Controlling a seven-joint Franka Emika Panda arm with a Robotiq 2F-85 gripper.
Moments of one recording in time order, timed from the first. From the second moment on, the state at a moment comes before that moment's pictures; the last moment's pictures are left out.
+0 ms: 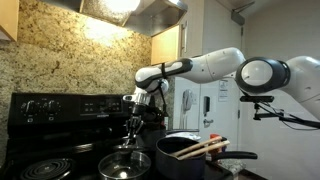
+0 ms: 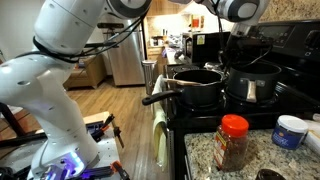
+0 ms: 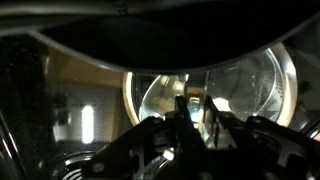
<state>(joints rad) -0.16 0.73 0.06 -1.12 0.28 1.80 -1.50</state>
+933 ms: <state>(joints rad) -0.13 0.67 0.06 -1.08 0.23 1.81 -1.46</state>
